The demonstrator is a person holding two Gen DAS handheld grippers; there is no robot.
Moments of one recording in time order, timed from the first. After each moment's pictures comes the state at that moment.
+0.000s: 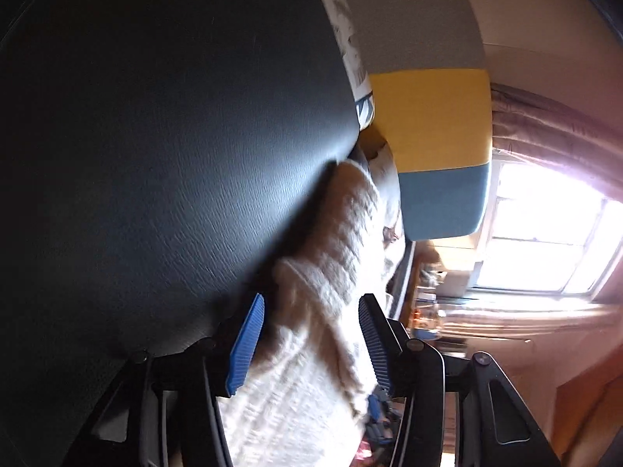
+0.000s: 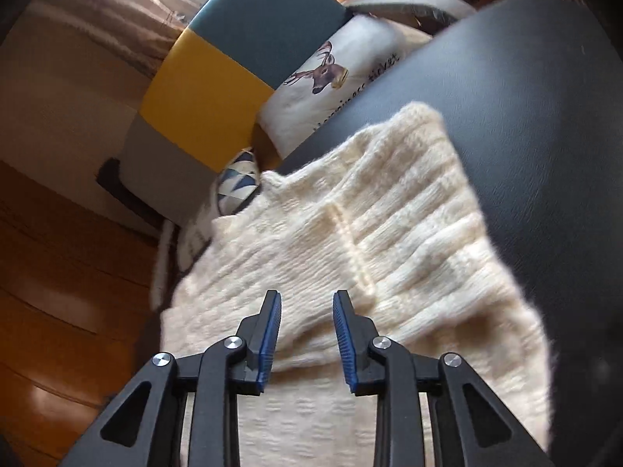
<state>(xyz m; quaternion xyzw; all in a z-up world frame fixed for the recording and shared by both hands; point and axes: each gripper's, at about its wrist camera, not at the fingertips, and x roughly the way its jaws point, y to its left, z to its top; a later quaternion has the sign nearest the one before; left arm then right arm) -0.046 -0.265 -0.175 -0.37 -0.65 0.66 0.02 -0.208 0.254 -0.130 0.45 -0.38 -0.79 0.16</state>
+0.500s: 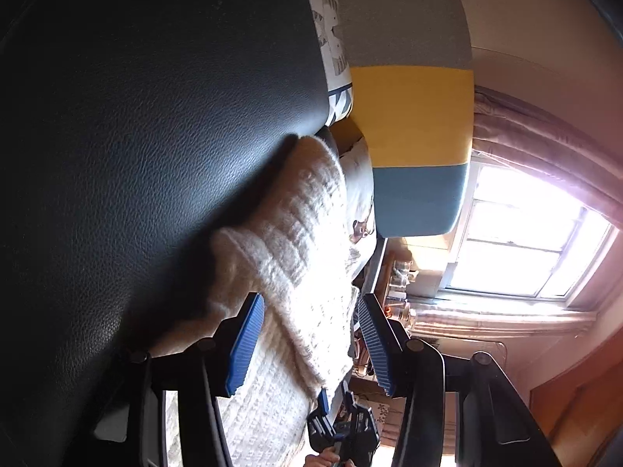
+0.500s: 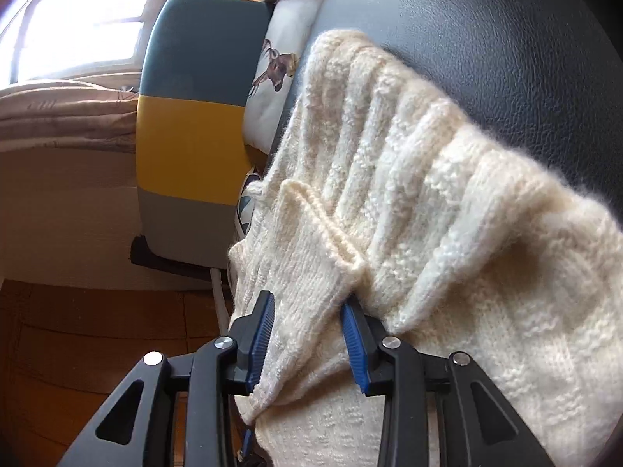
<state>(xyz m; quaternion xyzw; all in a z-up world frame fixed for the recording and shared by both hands) -0.054 -0.250 -0.156 -0.35 -0.67 0.66 0.04 -0.211 0.252 -0.183 0.43 -0.56 -0.69 0.14</state>
